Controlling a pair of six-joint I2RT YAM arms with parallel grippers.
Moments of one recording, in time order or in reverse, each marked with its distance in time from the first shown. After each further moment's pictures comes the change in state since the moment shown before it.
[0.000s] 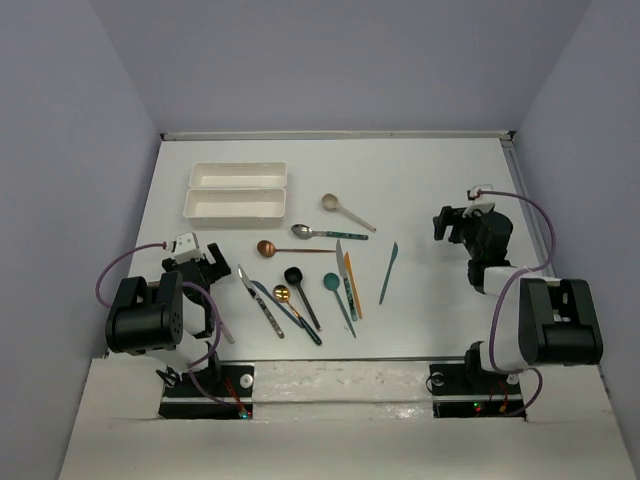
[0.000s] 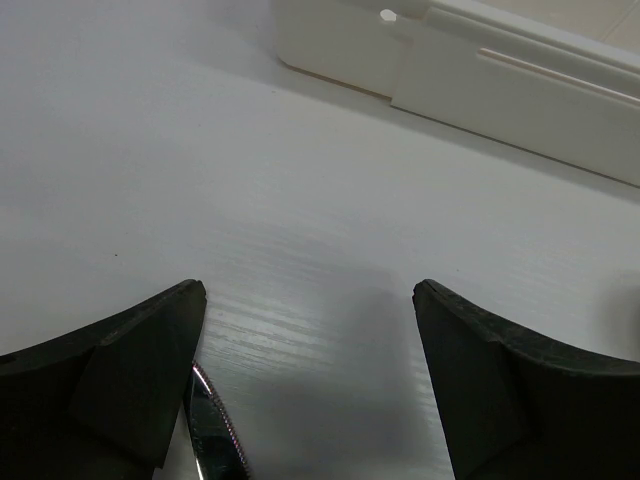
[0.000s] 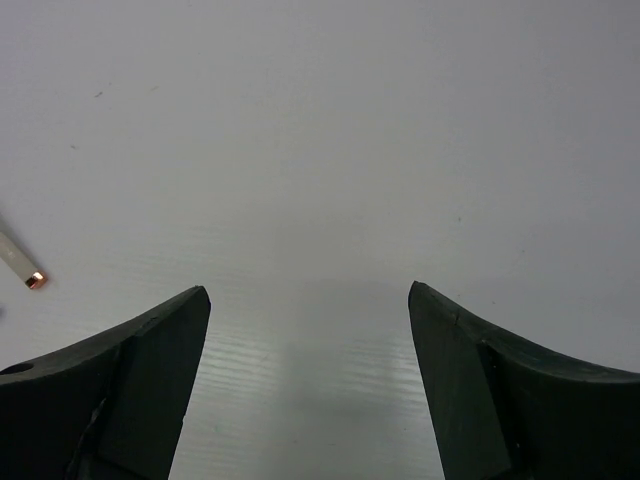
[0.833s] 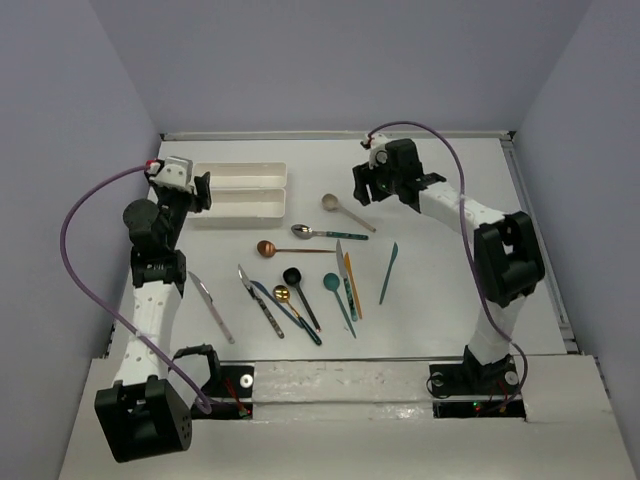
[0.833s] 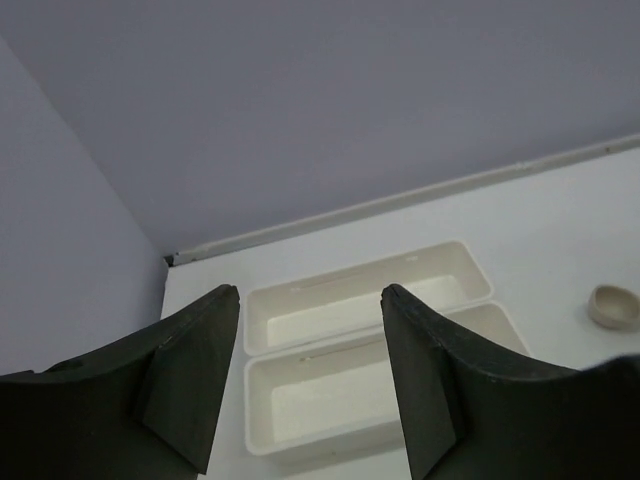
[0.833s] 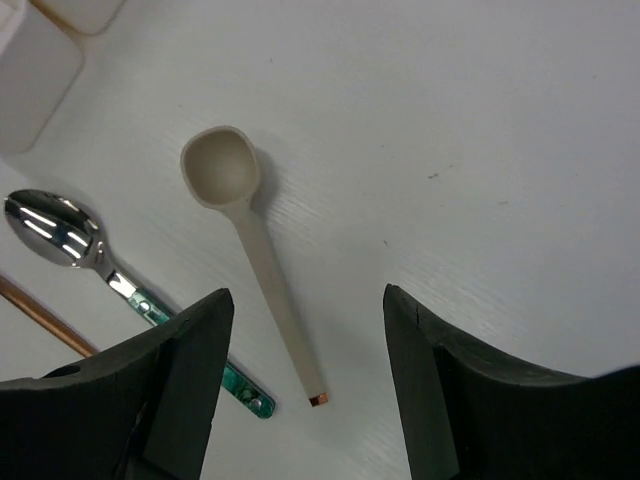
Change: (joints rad) left arm 0.028 -0.582 0.624 -0.741 0.438 0.308; right arm 0.431 0.399 0.908 -0.830 -0.014 -0.071
